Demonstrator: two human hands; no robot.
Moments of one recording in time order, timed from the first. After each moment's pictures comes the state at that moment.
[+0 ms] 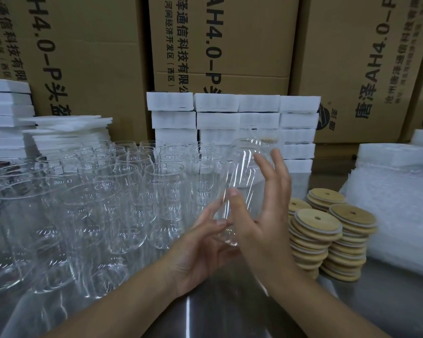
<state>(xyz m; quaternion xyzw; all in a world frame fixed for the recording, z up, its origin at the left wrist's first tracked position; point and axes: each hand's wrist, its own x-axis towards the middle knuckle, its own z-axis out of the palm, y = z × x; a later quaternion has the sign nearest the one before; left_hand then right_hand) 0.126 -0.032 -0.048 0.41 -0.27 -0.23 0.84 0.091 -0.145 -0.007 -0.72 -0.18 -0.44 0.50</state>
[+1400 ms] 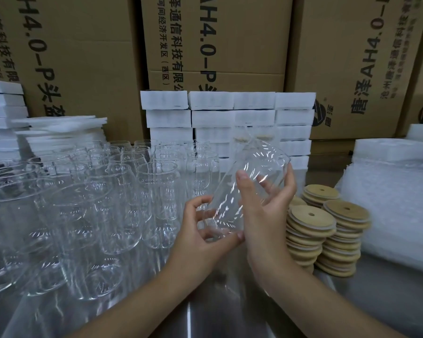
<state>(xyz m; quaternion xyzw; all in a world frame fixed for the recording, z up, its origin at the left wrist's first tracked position) 0.110 -0.044 -0.047 0.66 -0.20 0.10 0.71 0.108 -0.147 -0.005 -0.54 -0.08 -0.32 0.78</state>
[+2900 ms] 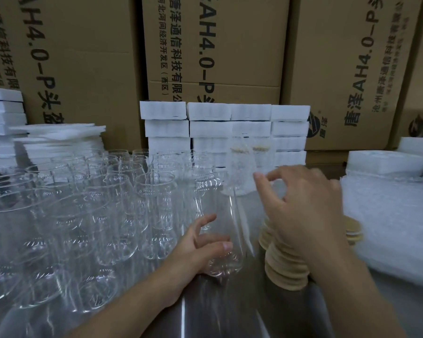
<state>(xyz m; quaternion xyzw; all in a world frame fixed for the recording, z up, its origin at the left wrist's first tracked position) 0.124 -0.033 -0.048 0.65 -0.17 -0.07 0.74 0.081 -0.204 0.047 -0.90 0.04 -0.41 0.13</state>
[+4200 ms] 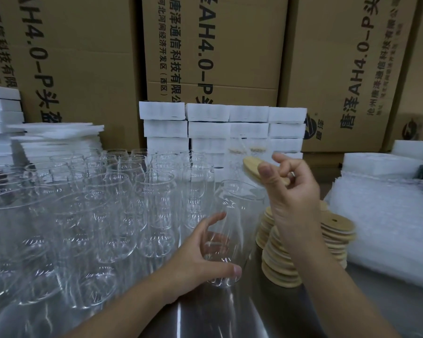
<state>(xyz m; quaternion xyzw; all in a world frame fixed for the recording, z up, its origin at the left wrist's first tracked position) 0.123 -0.032 -0.052 0.73 -0.26 -0.04 0.63 0.087 -0.192 0.040 -0.61 -0.15 -0.37 0.68</state>
